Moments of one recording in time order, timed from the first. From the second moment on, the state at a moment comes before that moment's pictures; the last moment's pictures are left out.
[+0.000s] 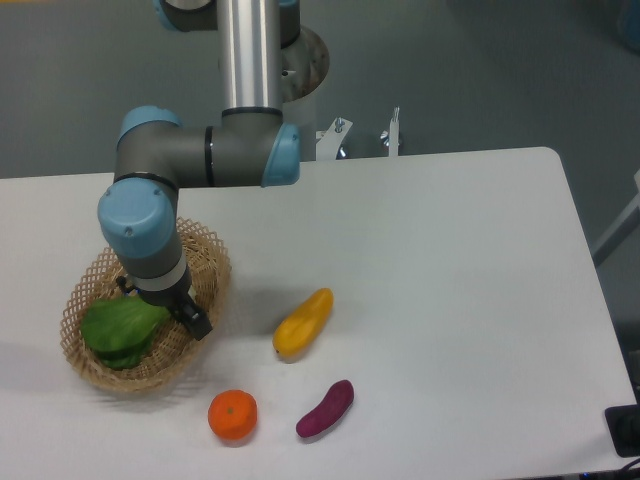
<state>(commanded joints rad) 1.96 -2.01 -1.69 -1.04 1.52 0.78</state>
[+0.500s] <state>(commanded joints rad) 1.92 -2.05 -1.70 -1.03 1.52 0.73</state>
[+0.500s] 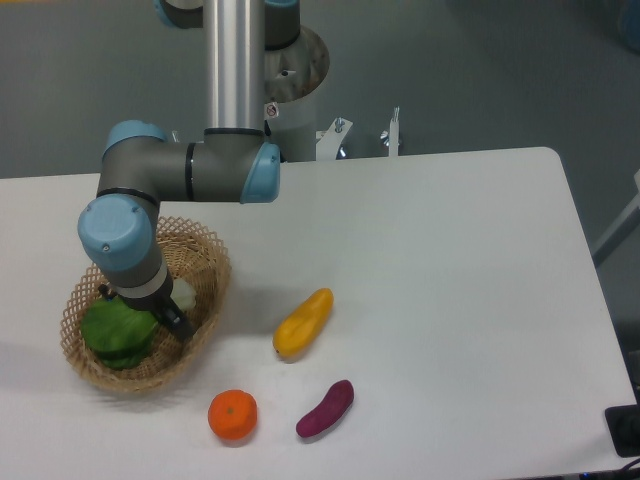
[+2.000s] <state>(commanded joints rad) 1.96 -1.97 -1.68 -1.01 1.48 0.66</state>
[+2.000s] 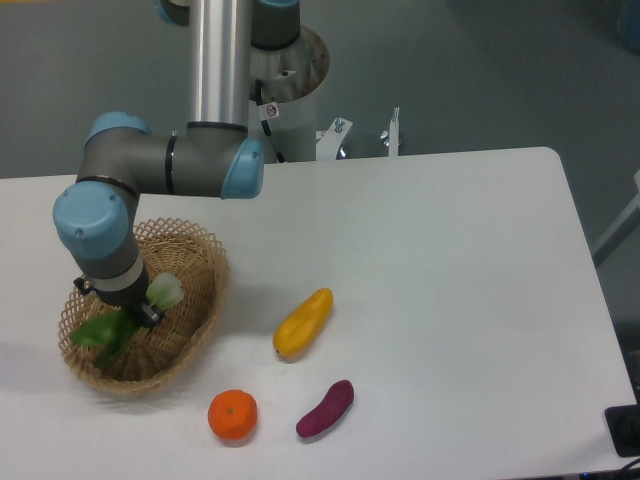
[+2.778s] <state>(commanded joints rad) 2.24 -1.92 -1.63 -1.02 1.50 0.72</state>
